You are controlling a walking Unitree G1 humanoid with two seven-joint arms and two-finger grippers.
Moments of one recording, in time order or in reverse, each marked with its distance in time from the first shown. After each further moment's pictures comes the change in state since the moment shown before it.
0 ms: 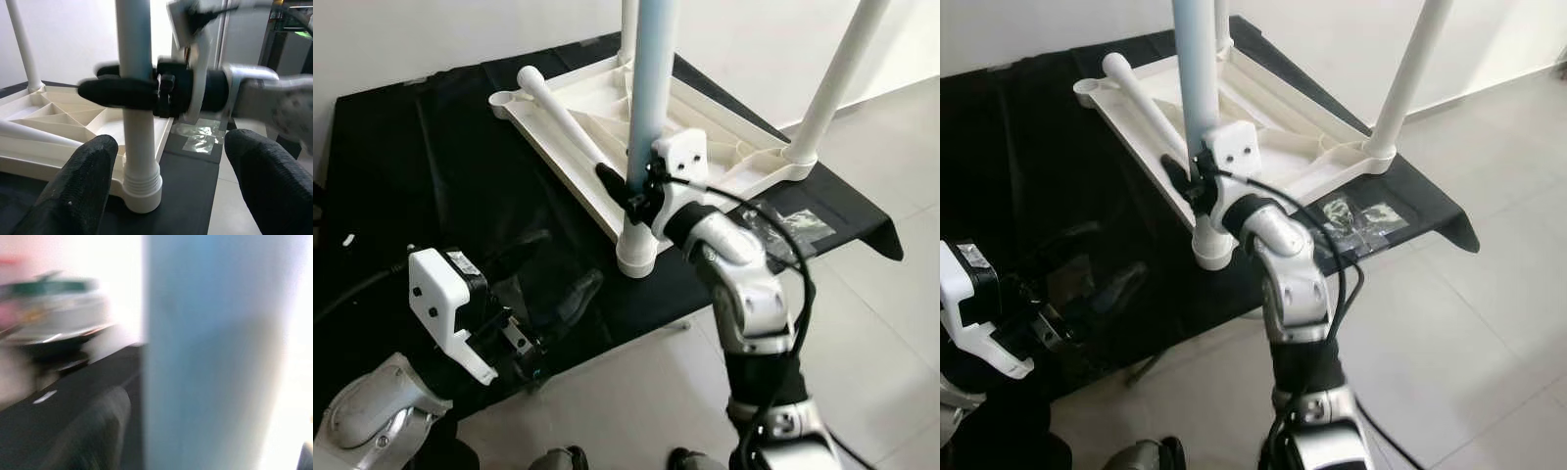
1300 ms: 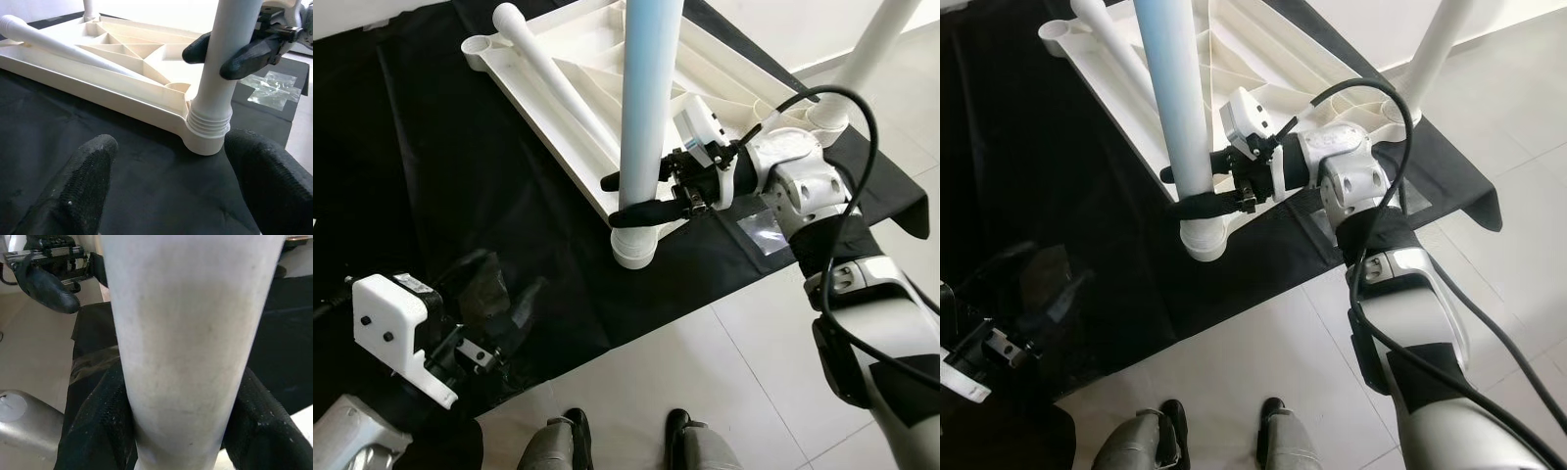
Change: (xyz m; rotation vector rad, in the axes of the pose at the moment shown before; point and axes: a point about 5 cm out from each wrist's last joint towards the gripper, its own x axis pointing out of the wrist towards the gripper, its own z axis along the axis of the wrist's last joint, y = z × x) left arm -0.035 0.003 0.000 0.036 0.118 0.246; right arm -0.010 -0.054 0.014 -0.095 0.170 0.869
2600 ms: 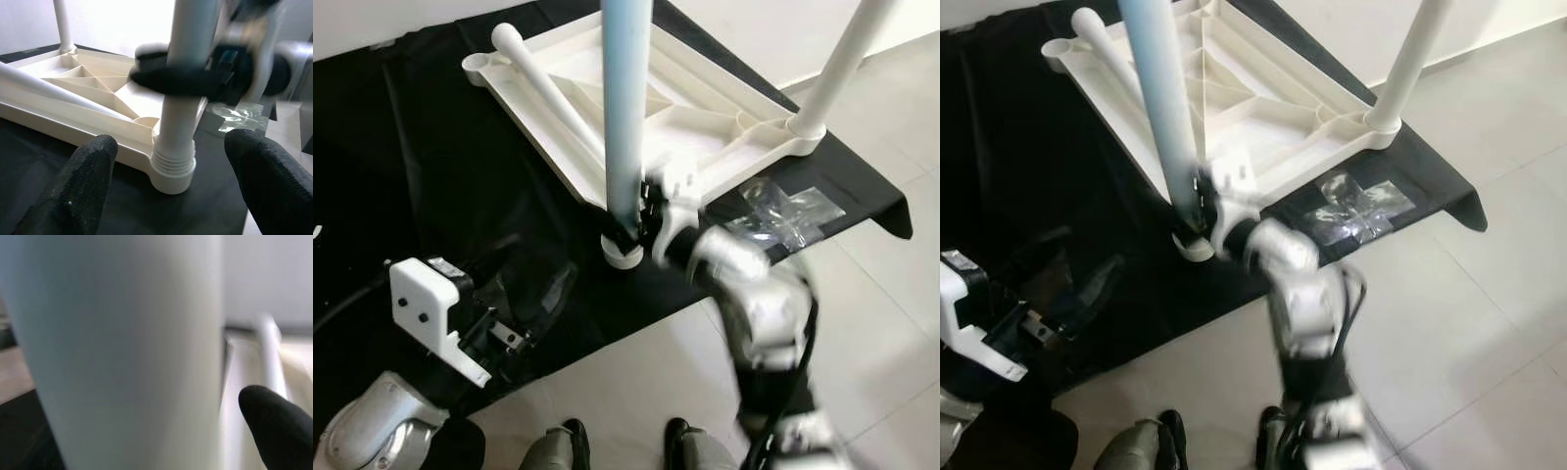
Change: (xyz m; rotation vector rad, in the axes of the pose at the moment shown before) left arm 0.025 -0.007 -0.001 -0.032 -0.089 -0.060; right arm 0.044 0.037 0.004 0.123 -0.182 -0.680
